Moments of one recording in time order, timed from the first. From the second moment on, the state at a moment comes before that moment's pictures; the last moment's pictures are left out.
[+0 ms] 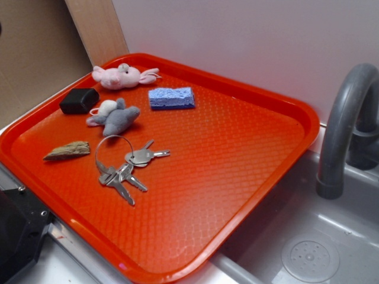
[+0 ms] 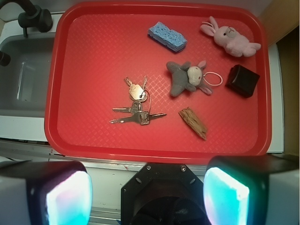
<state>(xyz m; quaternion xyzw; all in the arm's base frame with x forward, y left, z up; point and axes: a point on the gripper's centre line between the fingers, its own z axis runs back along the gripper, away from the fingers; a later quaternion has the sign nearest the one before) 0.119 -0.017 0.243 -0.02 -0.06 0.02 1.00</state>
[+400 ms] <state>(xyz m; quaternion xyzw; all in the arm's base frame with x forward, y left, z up) 0.118 -0.017 0.240 -0.02 -0.05 0.02 1.00</state>
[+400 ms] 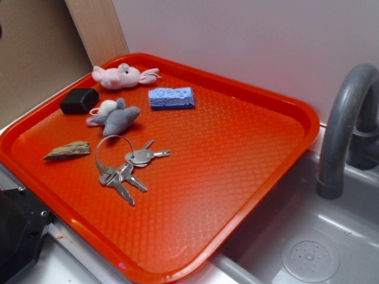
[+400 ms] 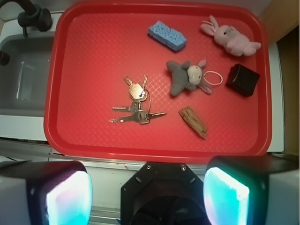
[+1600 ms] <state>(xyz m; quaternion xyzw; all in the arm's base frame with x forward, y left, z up) 0.286 0.108 0.139 0.23 0.01 -0.28 0.93</state>
